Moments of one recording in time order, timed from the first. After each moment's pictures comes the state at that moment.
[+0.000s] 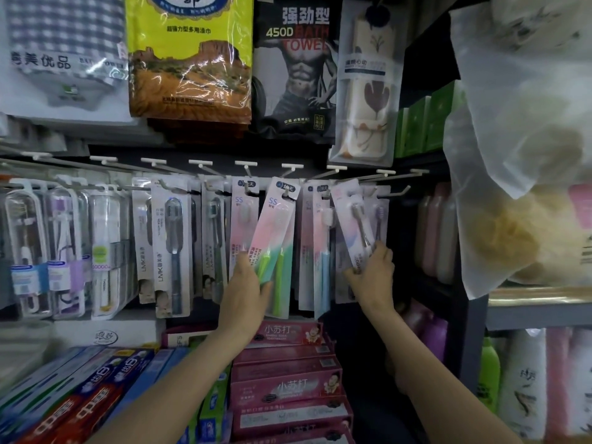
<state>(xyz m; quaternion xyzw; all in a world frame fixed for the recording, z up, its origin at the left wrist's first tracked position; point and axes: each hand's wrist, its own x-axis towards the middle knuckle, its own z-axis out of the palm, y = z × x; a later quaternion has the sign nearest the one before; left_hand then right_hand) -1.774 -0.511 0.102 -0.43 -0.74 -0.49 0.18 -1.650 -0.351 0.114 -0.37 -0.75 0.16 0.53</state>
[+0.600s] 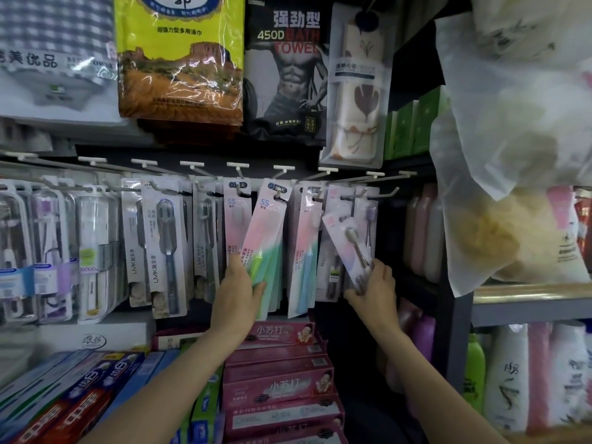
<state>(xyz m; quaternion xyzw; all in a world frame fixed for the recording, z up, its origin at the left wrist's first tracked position) -1.772 -0.511 0.103 -0.43 -0.74 -0.49 0.17 -1.624 -0.350 0.089 -0.40 -0.78 0.14 0.47</state>
